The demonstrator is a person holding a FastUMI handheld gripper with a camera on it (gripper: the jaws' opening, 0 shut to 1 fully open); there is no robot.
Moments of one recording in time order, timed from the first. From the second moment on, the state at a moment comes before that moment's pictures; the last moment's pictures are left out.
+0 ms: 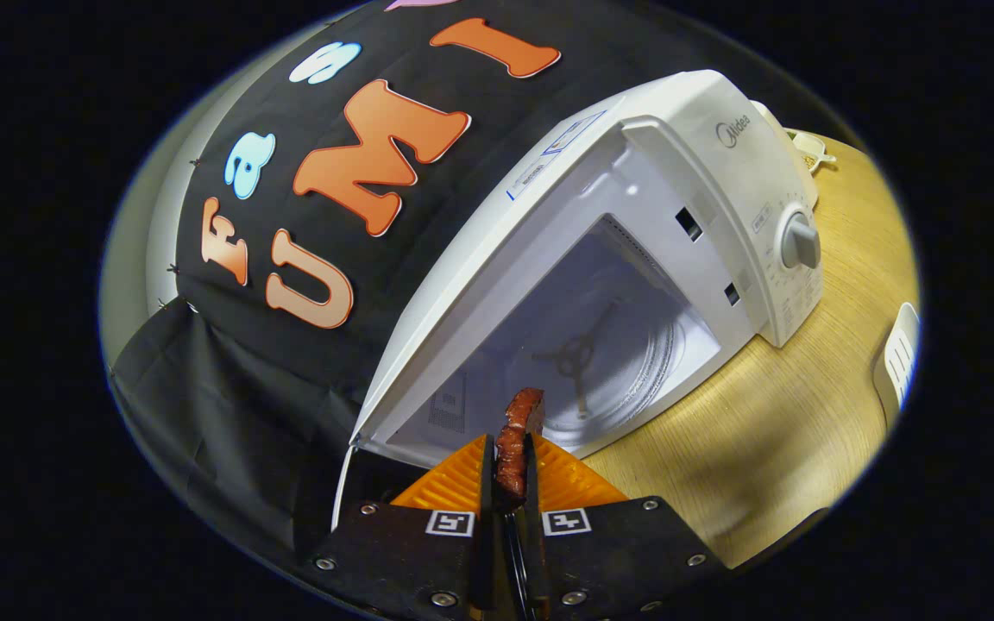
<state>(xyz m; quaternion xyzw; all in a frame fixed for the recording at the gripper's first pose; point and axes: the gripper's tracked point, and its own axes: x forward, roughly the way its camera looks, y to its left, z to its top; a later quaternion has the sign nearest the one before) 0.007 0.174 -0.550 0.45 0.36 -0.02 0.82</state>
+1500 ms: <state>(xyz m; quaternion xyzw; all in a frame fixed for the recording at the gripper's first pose) 0.071 0.159 -0.618 0.31 0.27 -0.15 0.90</state>
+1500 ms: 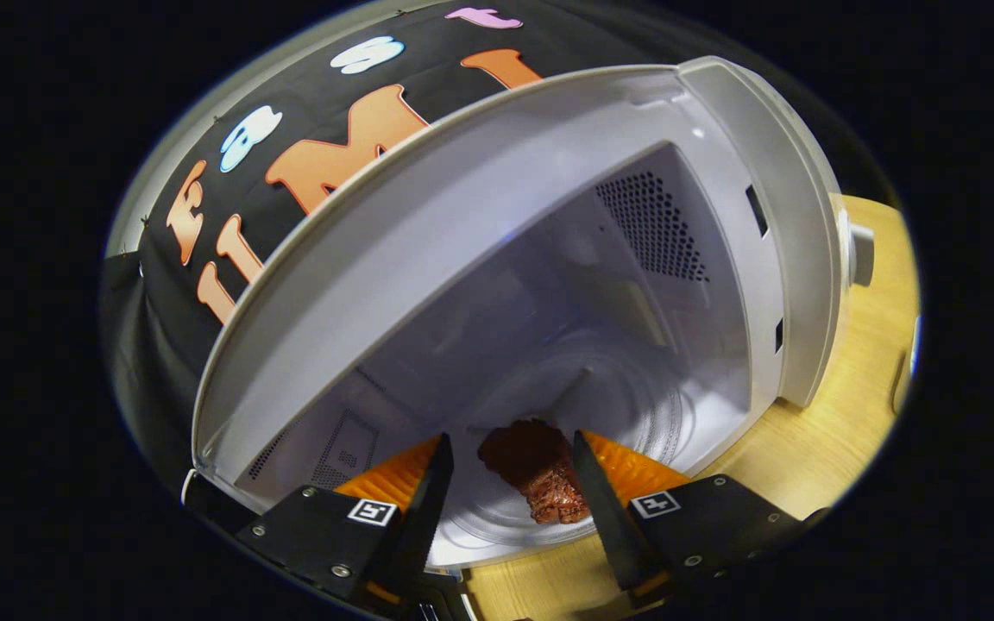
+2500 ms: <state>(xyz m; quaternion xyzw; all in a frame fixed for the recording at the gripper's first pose) -0.142 0.190 -0.502 0.18 0.29 -0.09 0.94</state>
